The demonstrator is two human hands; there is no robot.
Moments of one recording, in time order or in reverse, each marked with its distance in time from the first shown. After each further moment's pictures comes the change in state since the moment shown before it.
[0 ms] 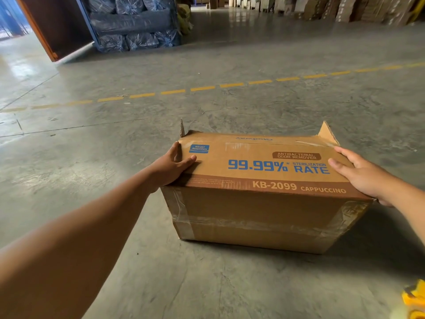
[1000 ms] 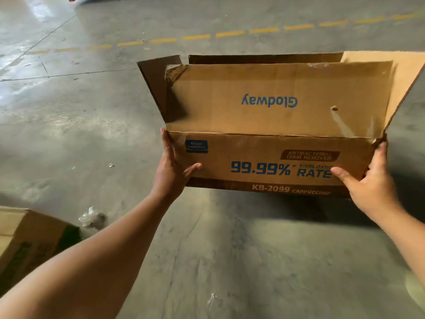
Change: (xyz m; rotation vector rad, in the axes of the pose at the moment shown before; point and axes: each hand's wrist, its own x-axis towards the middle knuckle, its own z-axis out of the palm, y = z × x) left_hand -0.093 -0.125 0.083 -0.118 0.400 0.183; right_hand -0.052 0.083 0.106 0.010 0.219 -0.172
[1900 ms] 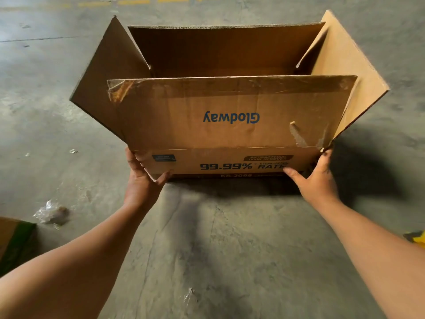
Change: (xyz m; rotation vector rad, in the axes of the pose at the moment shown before) left_hand -0.022 -0.078 0.038 -0.002 0.005 -0.169; right_hand 0.002 0.039 0.074 -0.118 -0.089 0.125
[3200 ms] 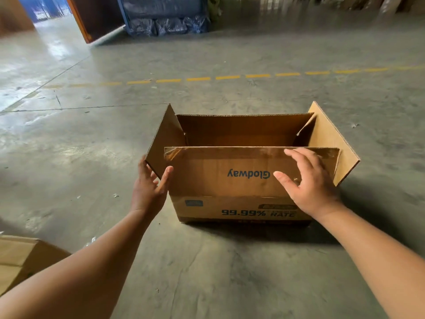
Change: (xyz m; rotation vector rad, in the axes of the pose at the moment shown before) left_hand 0.014 0.113 -0.106 -0.197 0.146 0.093; right_hand -0.022 -0.156 -0.063 -0.188 0.172 -0.710
